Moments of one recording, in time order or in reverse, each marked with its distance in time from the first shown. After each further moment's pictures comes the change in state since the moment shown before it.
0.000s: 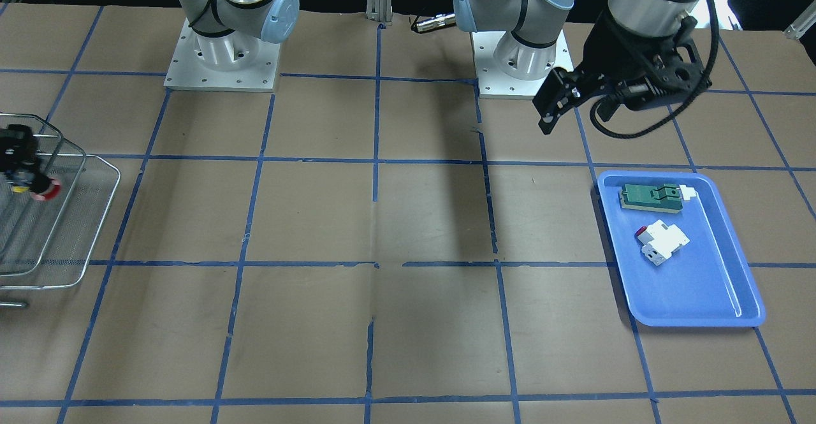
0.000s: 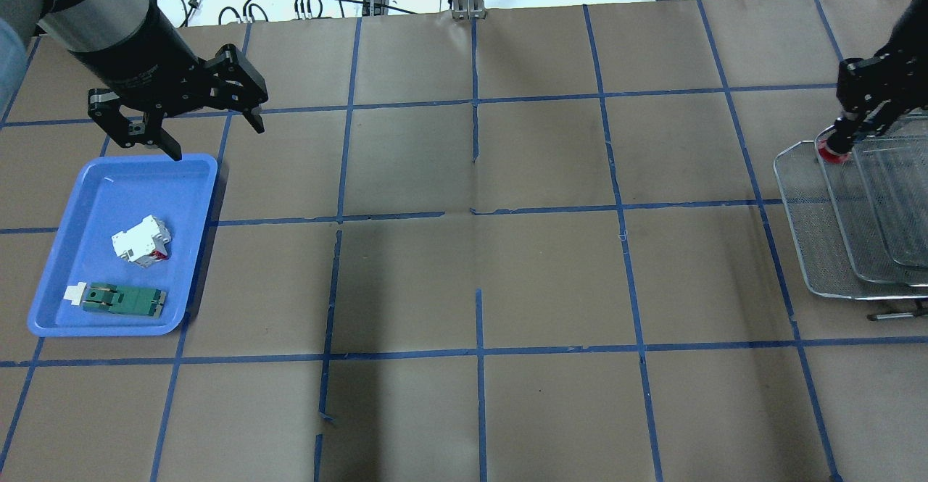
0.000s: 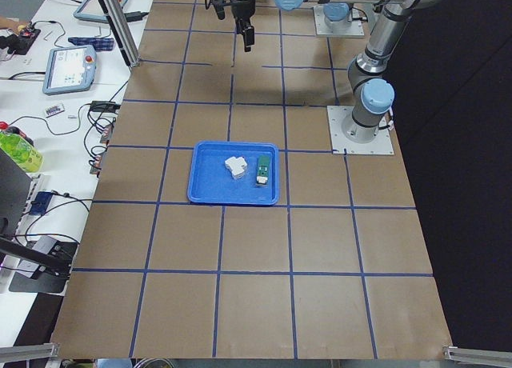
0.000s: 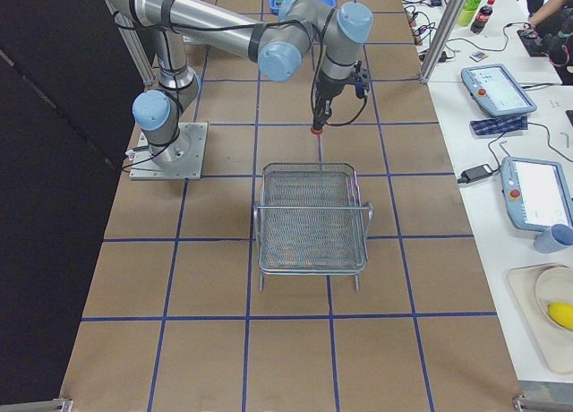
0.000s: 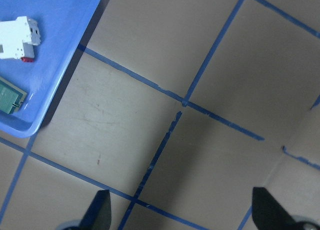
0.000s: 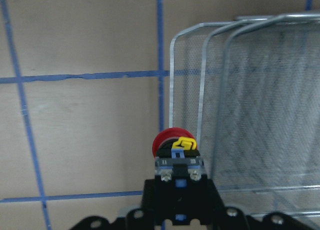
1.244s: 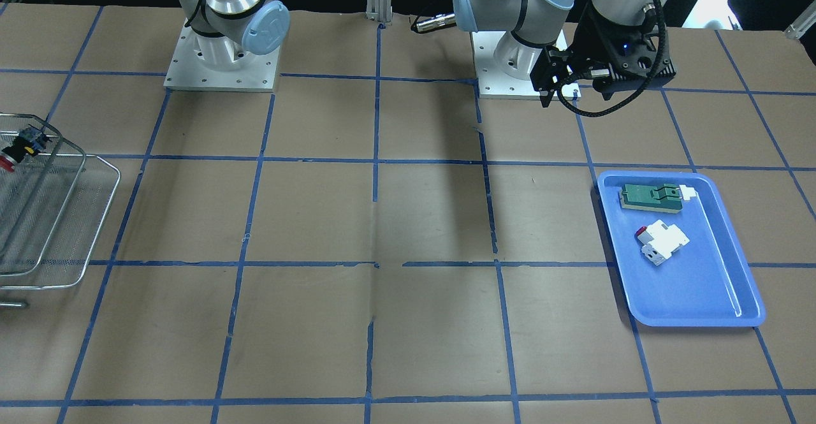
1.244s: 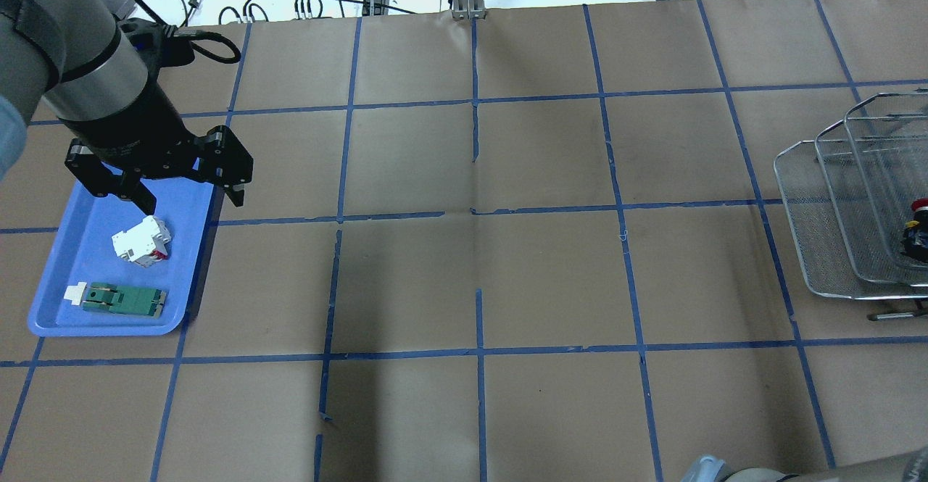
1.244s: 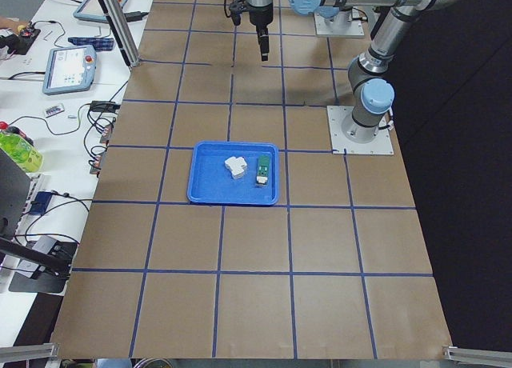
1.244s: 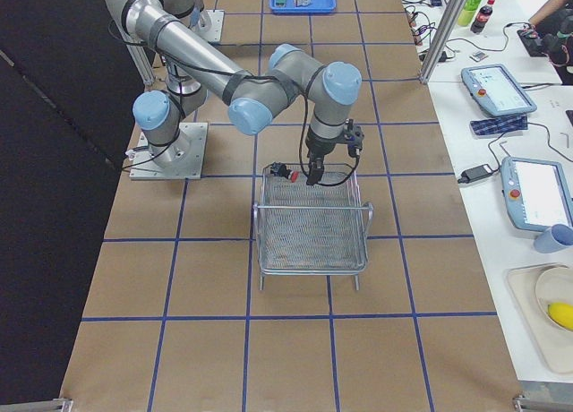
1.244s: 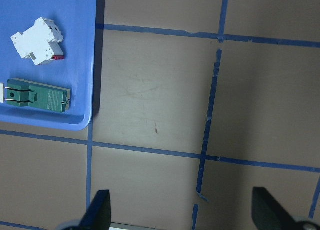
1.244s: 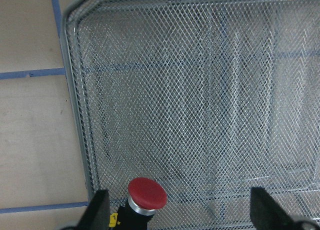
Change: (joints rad) left arm -0.003 0.074 -0.118 -0.041 0.106 0.112; right arm -0.212 0.027 0.063 -0.123 0.031 -0.199
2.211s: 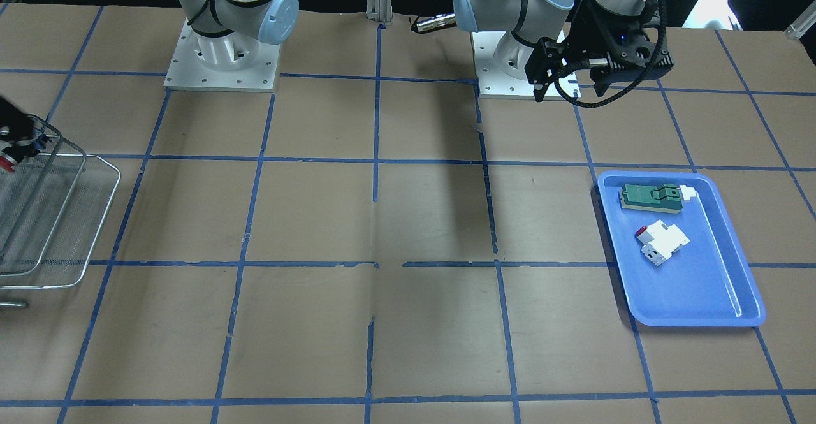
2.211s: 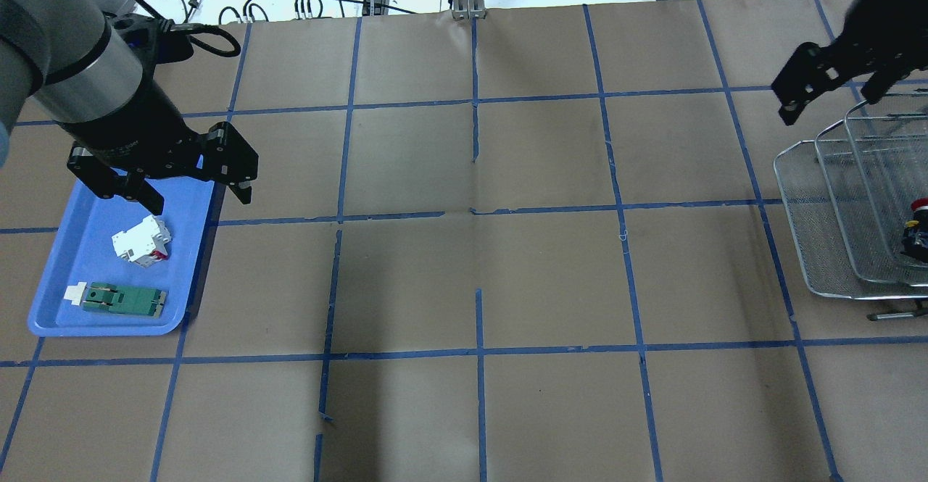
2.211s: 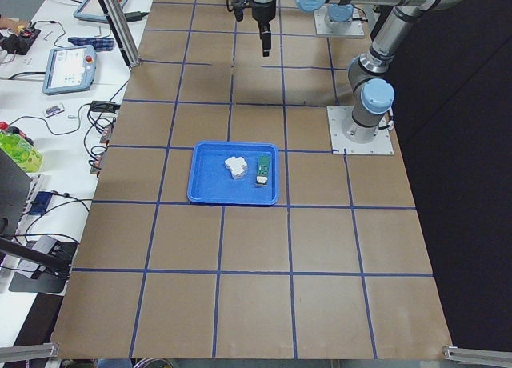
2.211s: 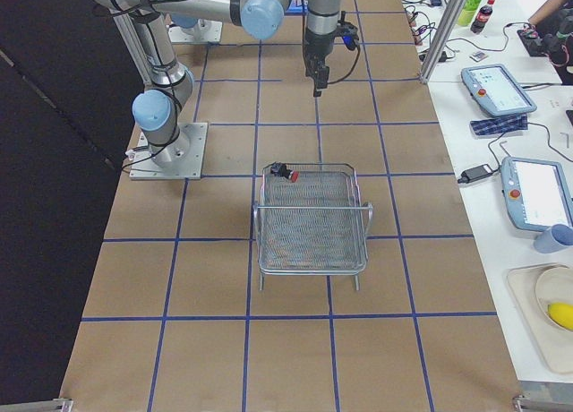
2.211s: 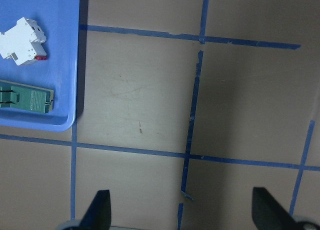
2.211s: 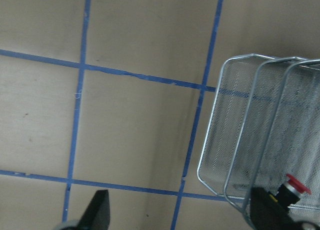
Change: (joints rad) left arm 0.000 0.026 -0.001 -0.001 -0.045 -0.001; right arm 0.478 -0.200 -0.008 0.136 0.021 0.222
